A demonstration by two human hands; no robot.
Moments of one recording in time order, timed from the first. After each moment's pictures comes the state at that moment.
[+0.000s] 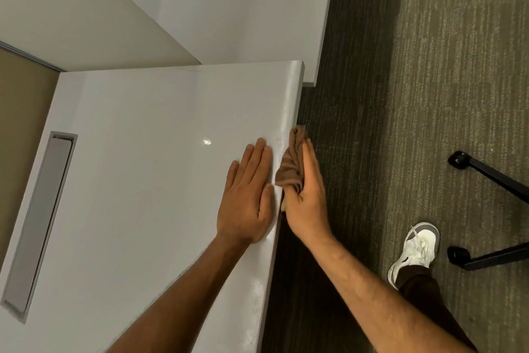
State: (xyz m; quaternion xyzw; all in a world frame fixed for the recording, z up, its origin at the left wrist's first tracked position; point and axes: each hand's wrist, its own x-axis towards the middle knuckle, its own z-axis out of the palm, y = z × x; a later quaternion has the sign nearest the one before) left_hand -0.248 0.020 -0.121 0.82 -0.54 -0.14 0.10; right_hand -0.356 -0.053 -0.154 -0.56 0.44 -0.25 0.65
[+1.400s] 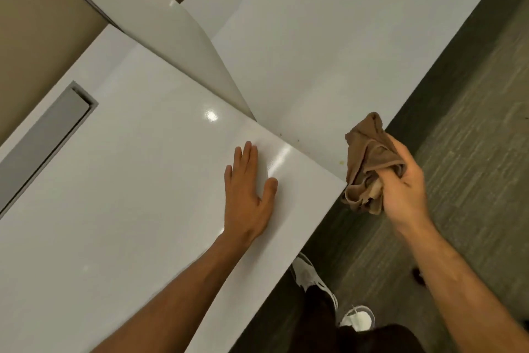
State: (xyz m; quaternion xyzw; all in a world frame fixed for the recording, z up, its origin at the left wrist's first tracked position) left_hand -0.171 -0.103 -0.097 0.92 -0.21 -0.14 0.29; right_hand -0.287 -0.336 -0.085 -0.57 0.35 -0.16 0.72
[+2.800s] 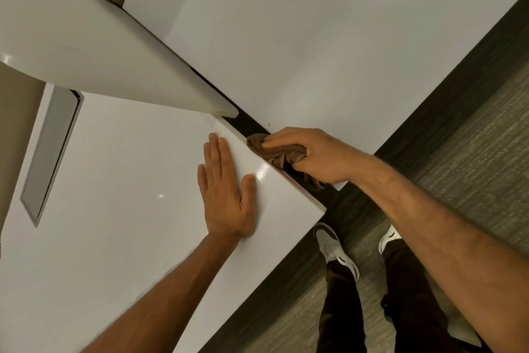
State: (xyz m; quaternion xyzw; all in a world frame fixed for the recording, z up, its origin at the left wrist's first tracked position) left_hand -0.155 -0.149 -0.120 0.98 -0.12 -0.10 0.12; right_hand -0.156 -0.379 -0.164 -0.66 -0.02 0.25 0.70
